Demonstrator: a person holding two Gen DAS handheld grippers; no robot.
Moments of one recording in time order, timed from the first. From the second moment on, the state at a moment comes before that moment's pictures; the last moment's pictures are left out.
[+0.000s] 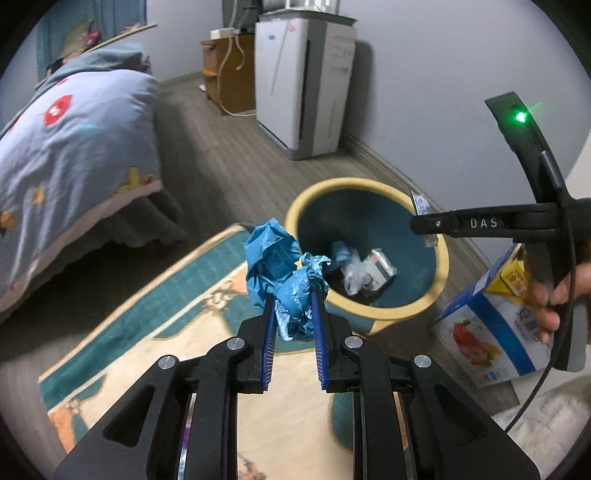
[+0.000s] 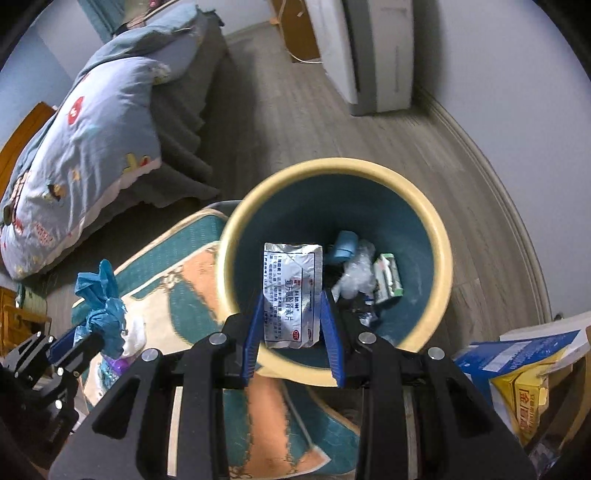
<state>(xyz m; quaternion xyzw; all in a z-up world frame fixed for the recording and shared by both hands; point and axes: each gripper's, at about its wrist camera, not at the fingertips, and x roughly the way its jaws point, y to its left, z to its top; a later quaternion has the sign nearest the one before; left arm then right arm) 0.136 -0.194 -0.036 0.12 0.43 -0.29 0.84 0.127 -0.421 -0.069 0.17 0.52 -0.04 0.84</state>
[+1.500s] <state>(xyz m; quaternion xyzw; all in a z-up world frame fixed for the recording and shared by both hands) 0.140 -0.267 -0.083 0.19 0.41 -0.28 0.85 0.127 -0.476 -0.072 0.24 0.46 -0.11 0.85</state>
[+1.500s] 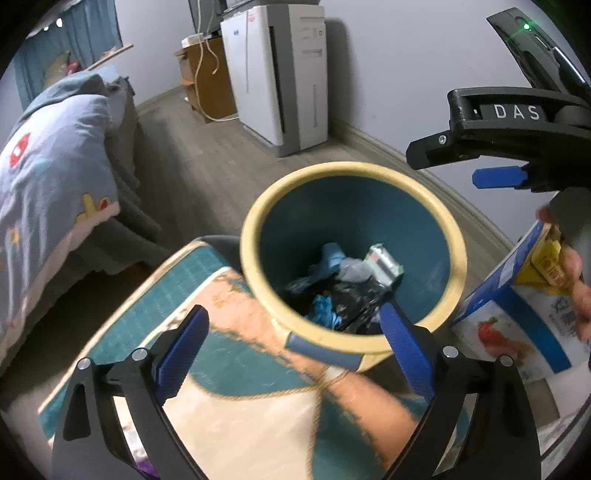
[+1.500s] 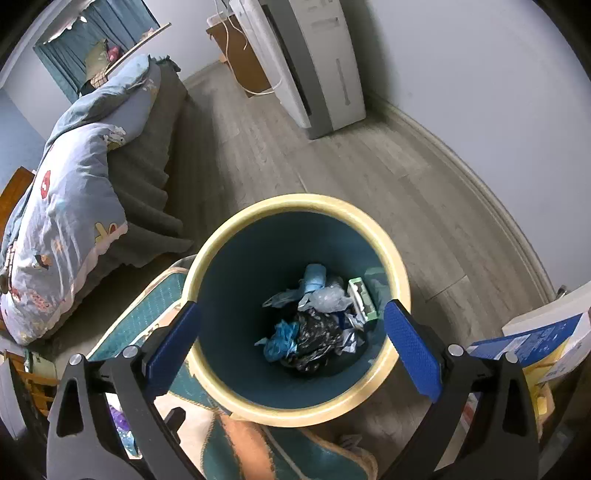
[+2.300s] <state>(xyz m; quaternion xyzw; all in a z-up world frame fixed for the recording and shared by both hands) 0.113 -0.113 -0.043 0.17 0.41 -0.19 0.88 0.142 -0.390 -0.057 0.21 0.47 -0.07 0.85</state>
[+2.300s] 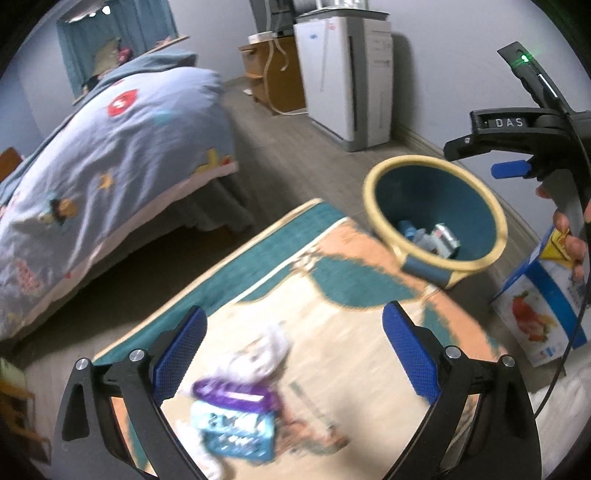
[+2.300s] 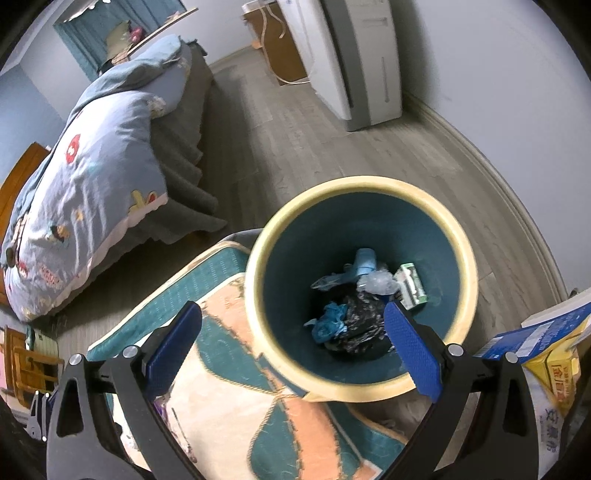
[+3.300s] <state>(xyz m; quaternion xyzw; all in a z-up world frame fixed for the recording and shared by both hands) 0.084 0.086 -0.082 0.03 0.47 -0.03 0.88 0.163 -0.156 -0.090 0.01 0.54 0.06 0.84</state>
